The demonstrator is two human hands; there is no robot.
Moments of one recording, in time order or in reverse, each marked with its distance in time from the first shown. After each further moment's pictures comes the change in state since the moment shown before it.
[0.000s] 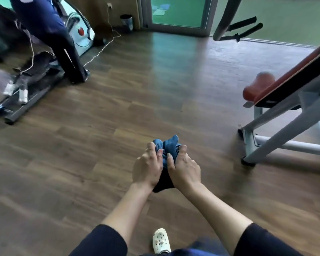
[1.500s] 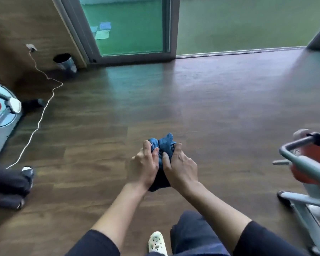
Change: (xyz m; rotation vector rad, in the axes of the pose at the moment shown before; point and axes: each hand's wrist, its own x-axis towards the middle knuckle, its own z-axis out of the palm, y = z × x) left_hand 1.008 -0.062 0.047 -0.004 -0.128 0.334; right_hand 0.936 -0.259 -0.096 0.092 0.215 0.236
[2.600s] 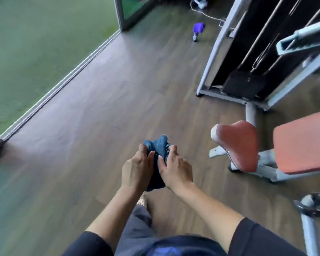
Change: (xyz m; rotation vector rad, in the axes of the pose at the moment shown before) left_hand 0.564 0.365 0.331 -0.063 -0.673 0.837; right_hand 0.520 0.280 -0.238 0.080 0.500 0.906
